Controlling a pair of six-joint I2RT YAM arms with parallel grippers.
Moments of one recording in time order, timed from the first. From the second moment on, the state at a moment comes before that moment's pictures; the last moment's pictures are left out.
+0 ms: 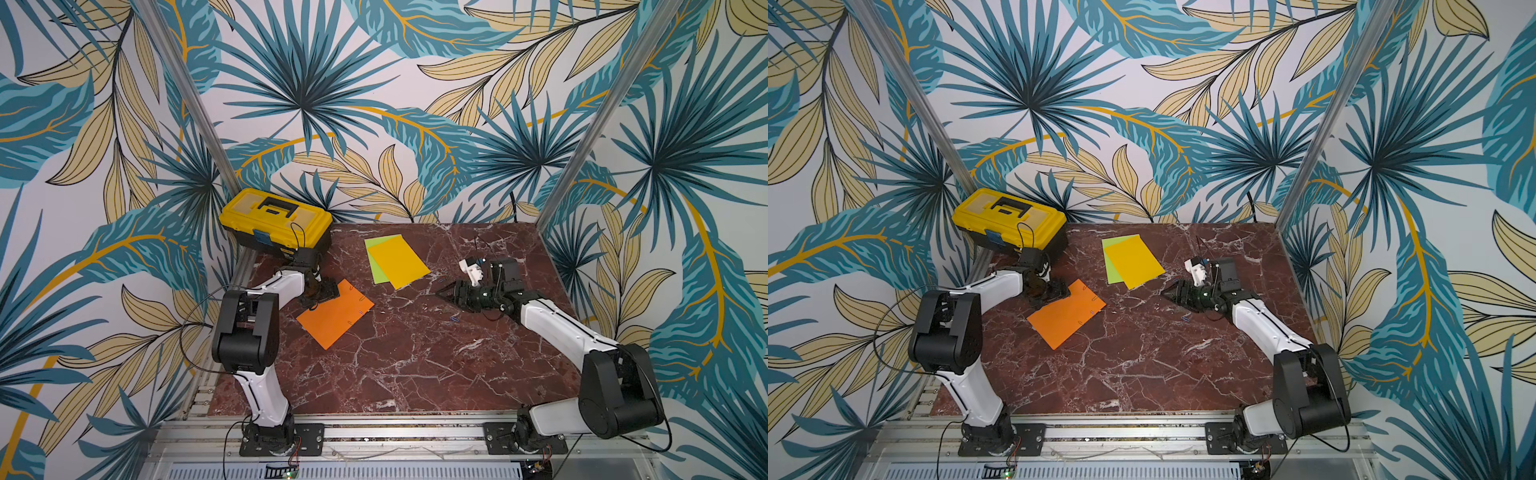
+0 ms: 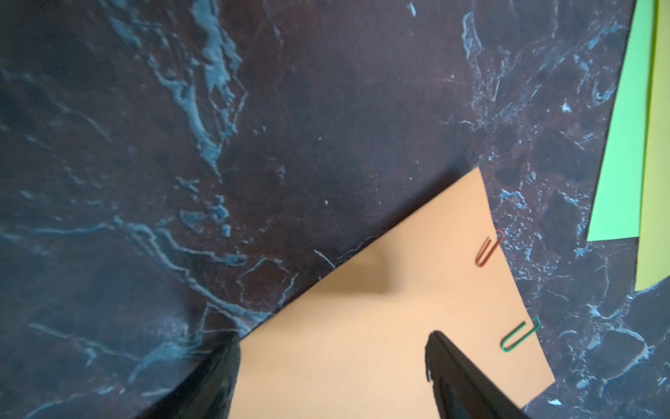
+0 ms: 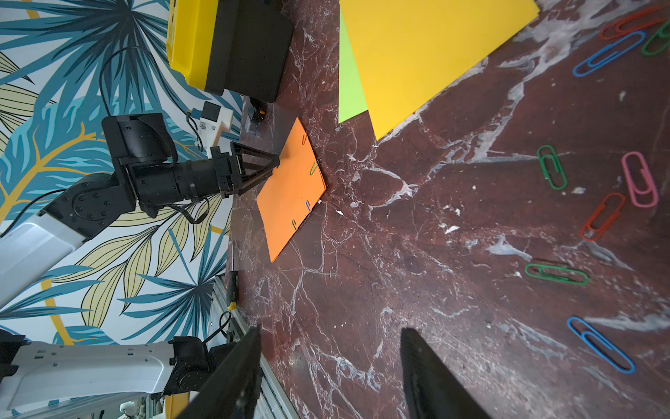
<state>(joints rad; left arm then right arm) -0.07 1.83 1.14 -0.49 0.18 -0.45 0.17 1.43 0.88 -0.23 -0.74 0.51</state>
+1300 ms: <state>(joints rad) -0.37 1.63 1.00 -0.62 0.04 -0.50 0.30 1.48 0.82 -0.13 -0.71 0.55</state>
